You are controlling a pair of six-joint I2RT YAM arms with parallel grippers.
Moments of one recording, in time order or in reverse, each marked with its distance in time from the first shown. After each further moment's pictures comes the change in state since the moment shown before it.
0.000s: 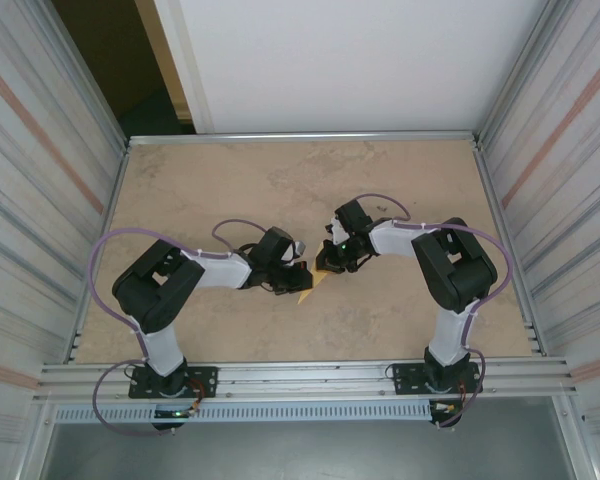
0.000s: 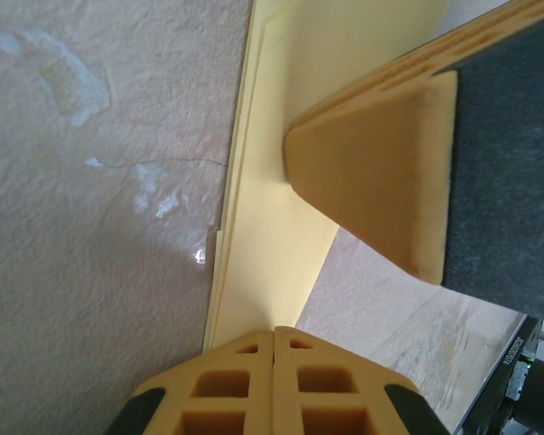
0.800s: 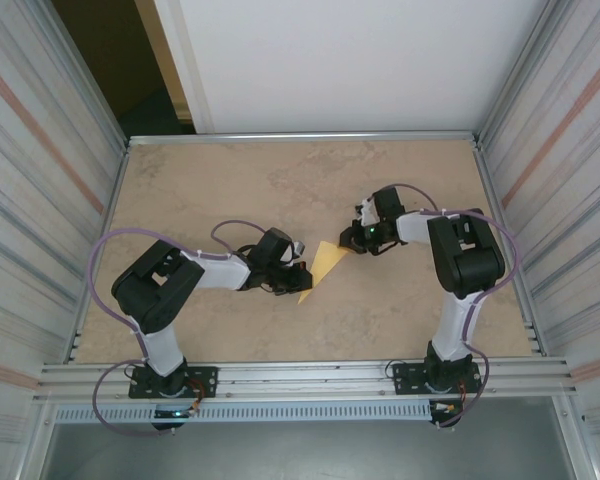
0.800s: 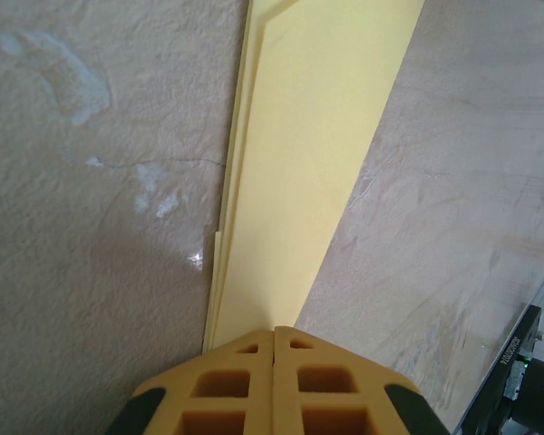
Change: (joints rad) left arm 0.001 -0.002 -0.018 0.026 0.003 -0.003; right arm -0.279 0.061 0.008 0.141 -0.119 -0.086
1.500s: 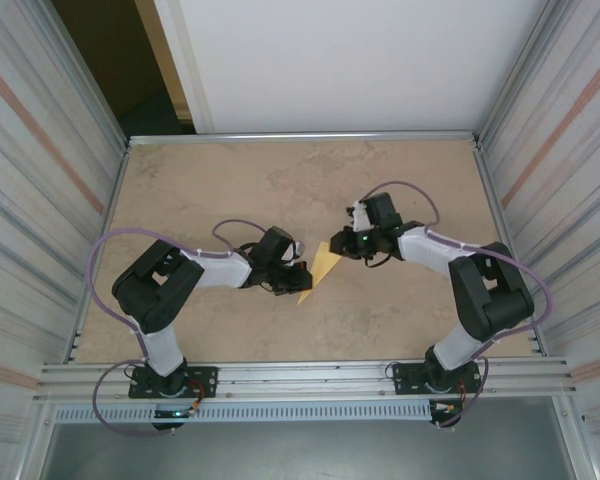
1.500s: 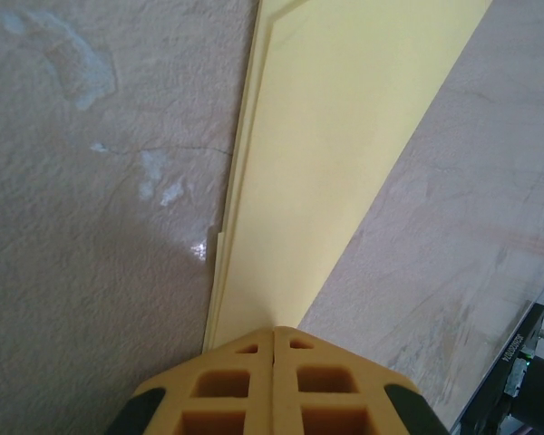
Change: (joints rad) left arm 0.000 0.000 0.035 -0.064 0.005 0.001; right arm 0.200 -0.296 -0.142 -0.014 0.122 0.073
